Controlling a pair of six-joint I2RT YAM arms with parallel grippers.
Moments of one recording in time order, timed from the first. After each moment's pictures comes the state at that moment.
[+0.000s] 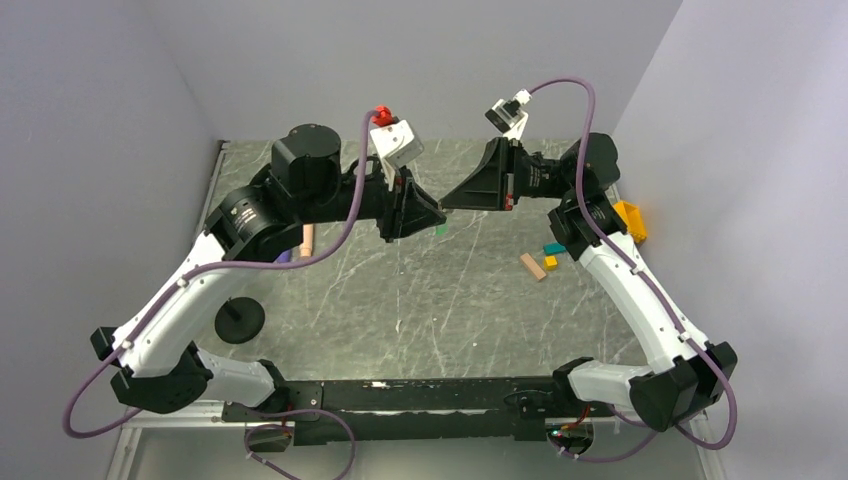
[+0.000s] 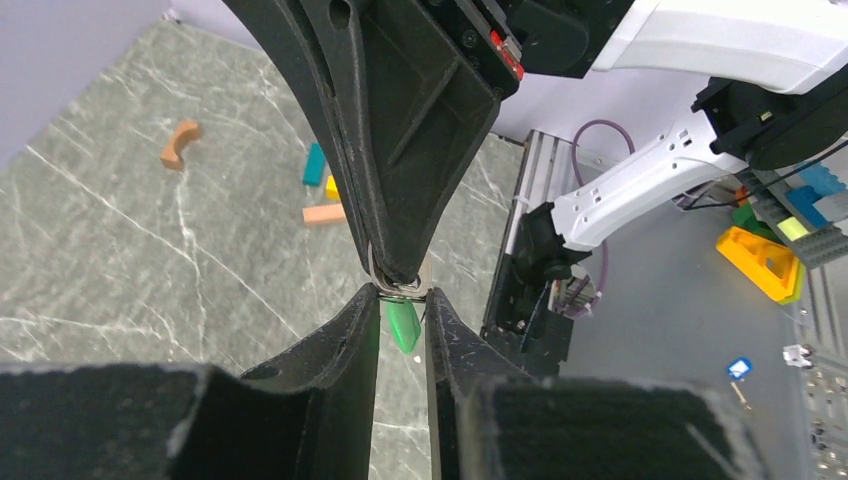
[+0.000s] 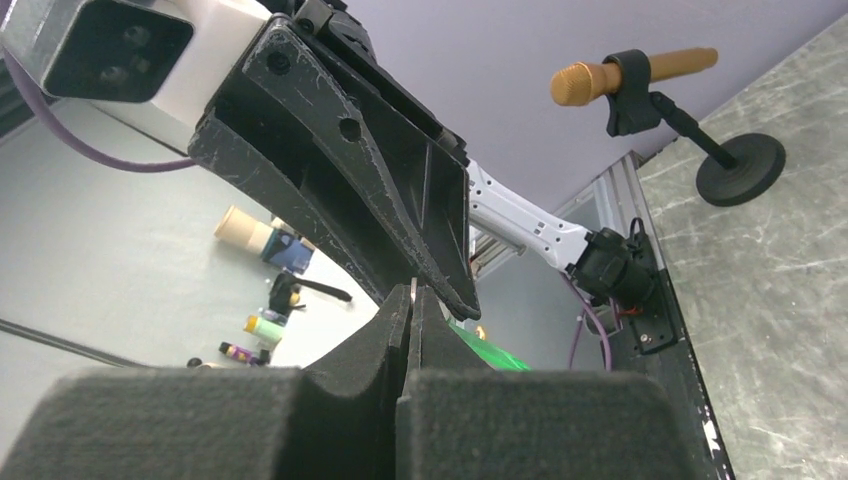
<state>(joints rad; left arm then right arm) -0.89 1.32 1.83 -0.69 0.41 -0.09 0.41 1.22 1.28 0.31 -1.17 1.32</state>
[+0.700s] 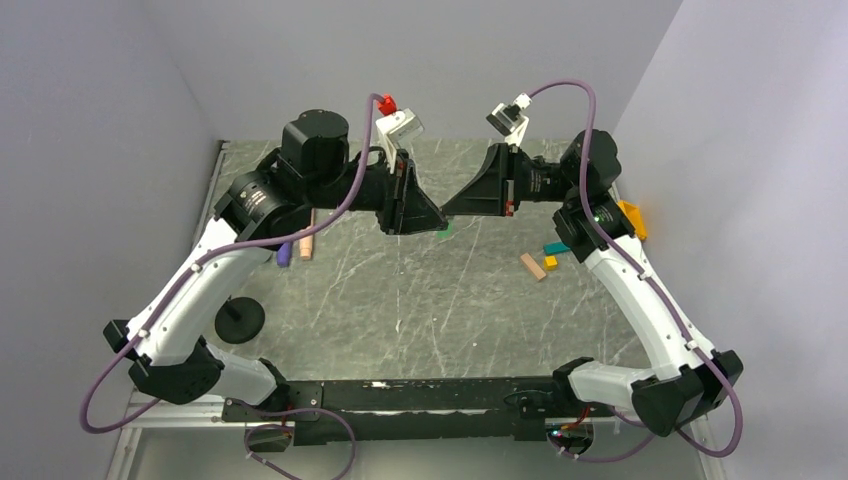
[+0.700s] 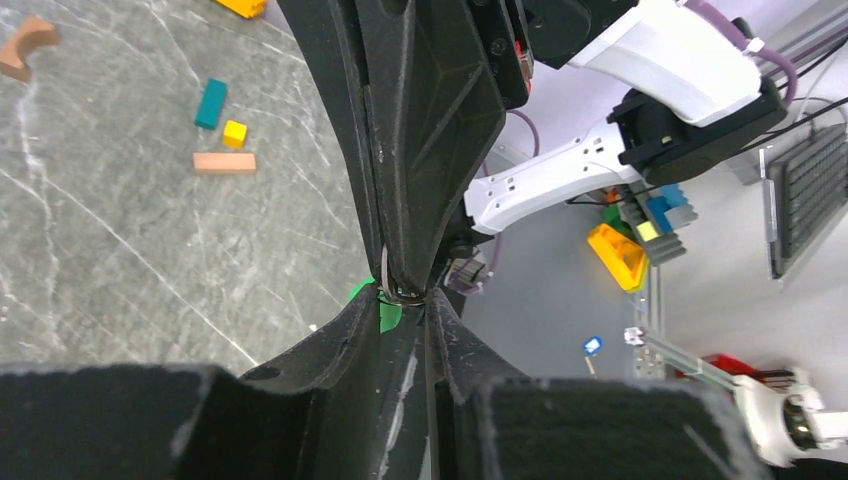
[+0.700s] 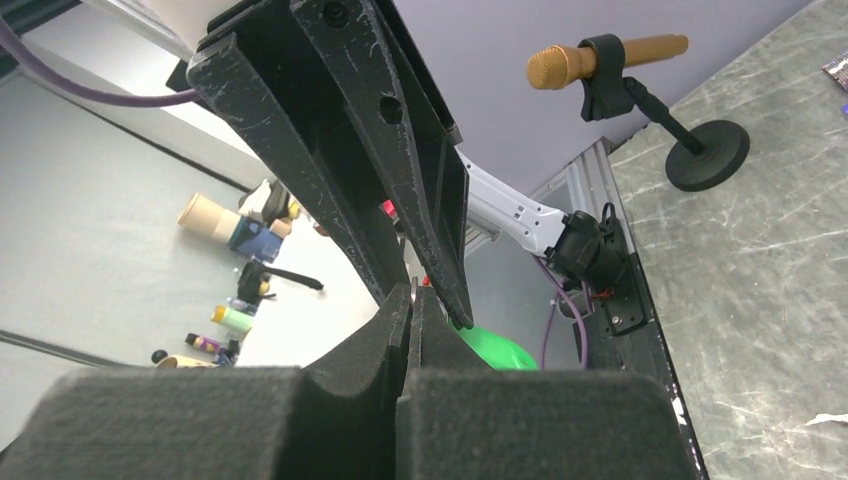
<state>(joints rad) -0.81 1.39 1.89 -0.78 0.59 -0.31 0.42 1.20 1.31 0.11 -1.17 1.13</state>
